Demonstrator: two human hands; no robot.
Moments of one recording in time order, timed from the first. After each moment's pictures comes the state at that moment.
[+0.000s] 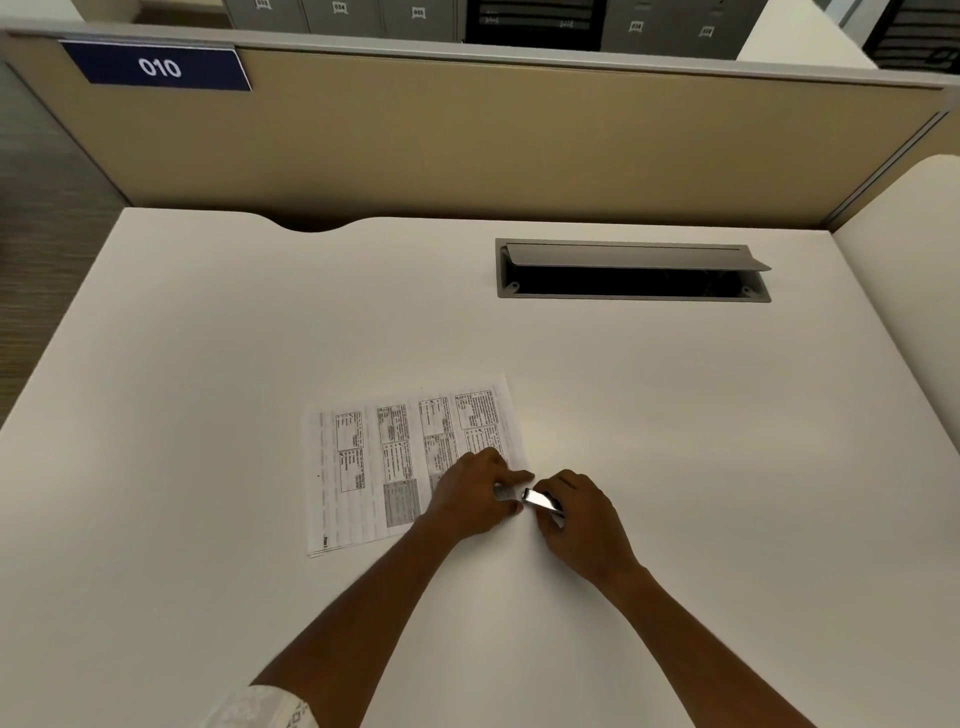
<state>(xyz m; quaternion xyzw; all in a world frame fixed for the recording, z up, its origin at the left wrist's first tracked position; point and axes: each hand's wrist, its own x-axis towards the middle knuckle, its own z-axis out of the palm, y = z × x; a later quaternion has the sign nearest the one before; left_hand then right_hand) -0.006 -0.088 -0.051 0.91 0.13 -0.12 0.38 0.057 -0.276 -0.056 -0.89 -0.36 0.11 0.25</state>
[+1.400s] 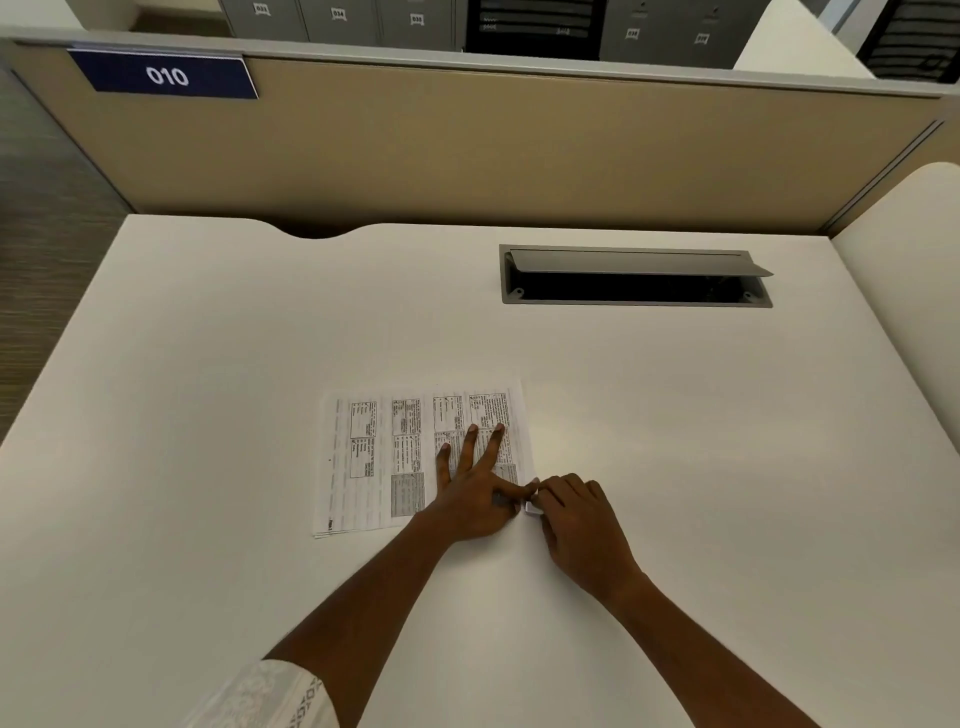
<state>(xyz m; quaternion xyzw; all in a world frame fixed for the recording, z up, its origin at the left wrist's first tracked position) -0.012 -0.078 -0.062 0.93 0.09 -0.16 0.32 0.049 -0.267 -0.050 -0.87 -0.48 -0.02 0.13</state>
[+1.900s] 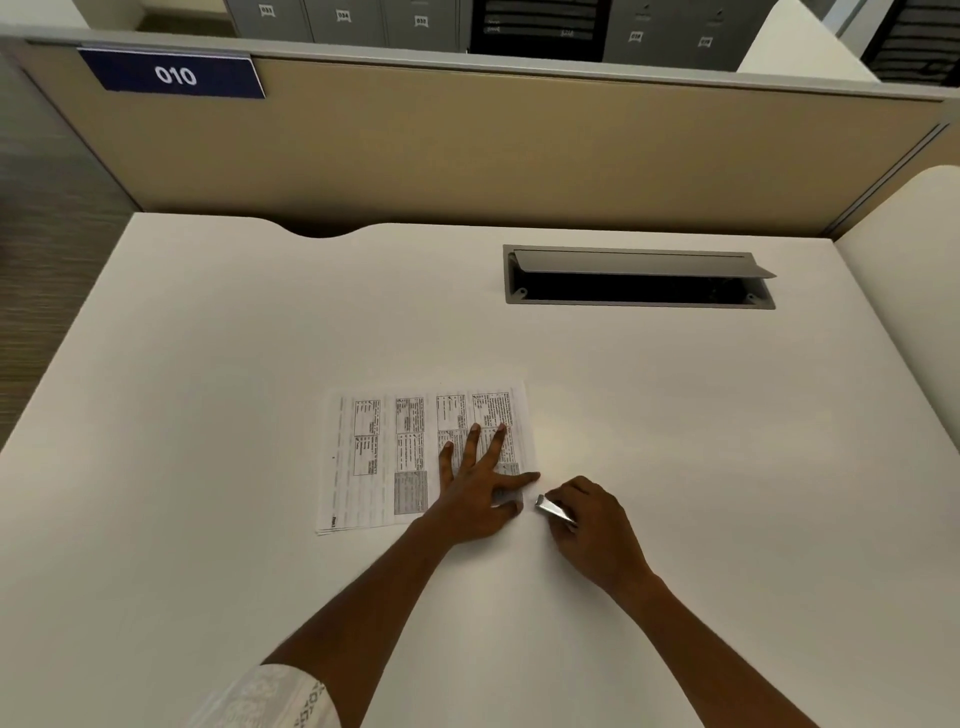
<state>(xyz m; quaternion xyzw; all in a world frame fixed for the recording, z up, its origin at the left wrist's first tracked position) -0.016 -0.075 -0.065 0.94 0.08 -0.15 0.31 0.054 -0.276 -0.051 -0.89 -0.35 0.11 0.26</state>
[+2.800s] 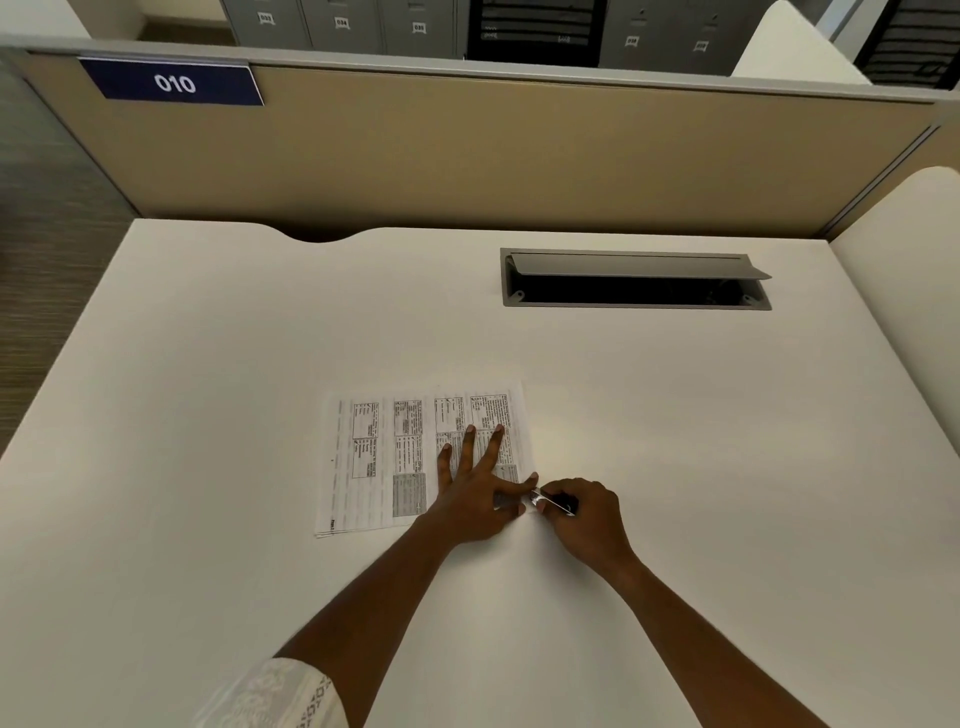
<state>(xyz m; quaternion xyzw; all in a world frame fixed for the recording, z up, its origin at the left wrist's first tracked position) -0.016 -0.078 -0.065 0.94 0.08 -0.16 0.28 0.058 -0.261 -0.052 -0.89 -0.19 0.17 0.38</state>
